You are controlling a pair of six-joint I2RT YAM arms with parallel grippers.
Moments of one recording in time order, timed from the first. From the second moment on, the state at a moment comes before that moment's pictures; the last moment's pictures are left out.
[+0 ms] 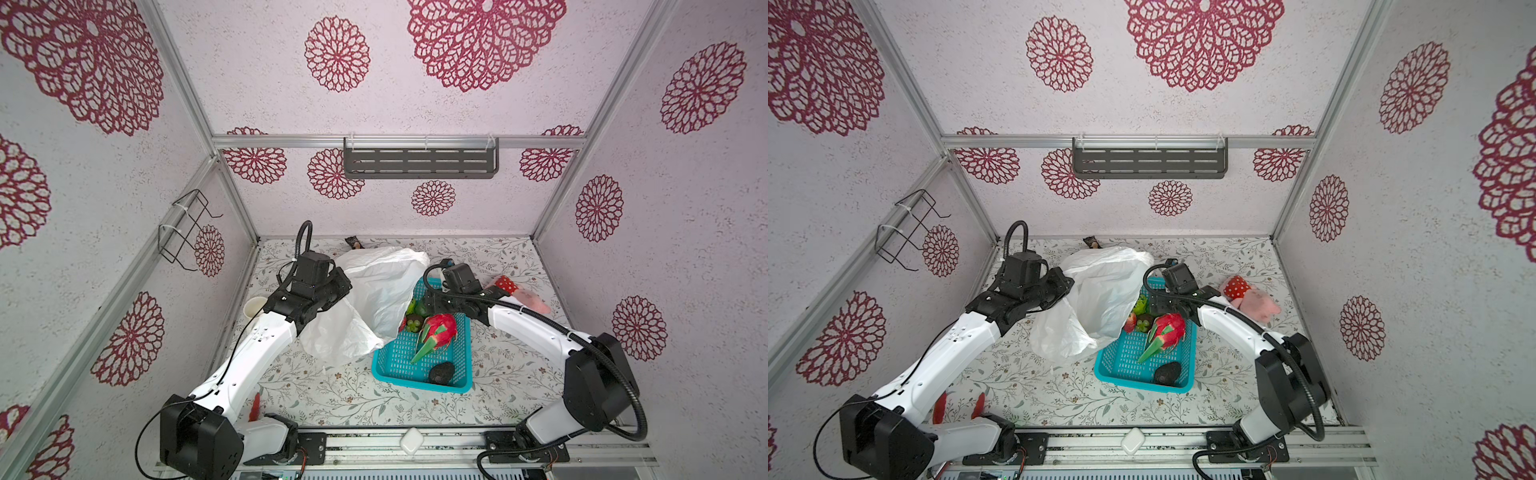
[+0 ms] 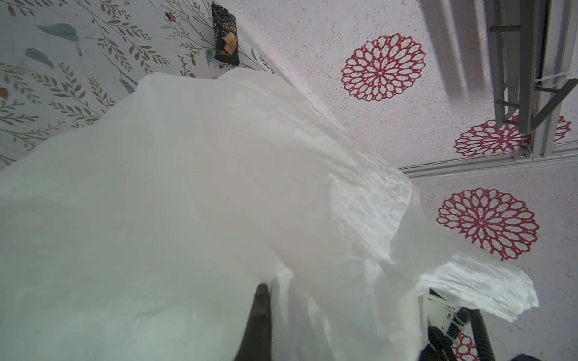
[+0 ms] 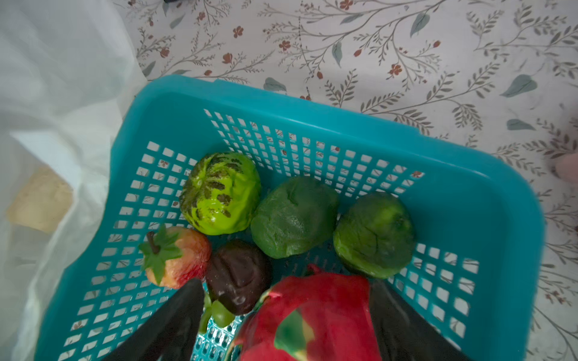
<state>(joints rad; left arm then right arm) -0.35 1.28 1.10 -0.45 0.07 -0.94 0.56 1.57 1.14 -0.45 0.05 0.39</state>
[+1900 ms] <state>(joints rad) -0.35 1.31 1.13 -0.49 0.06 -0.92 0.58 1.68 1.14 -0.42 -0.19 0.32</state>
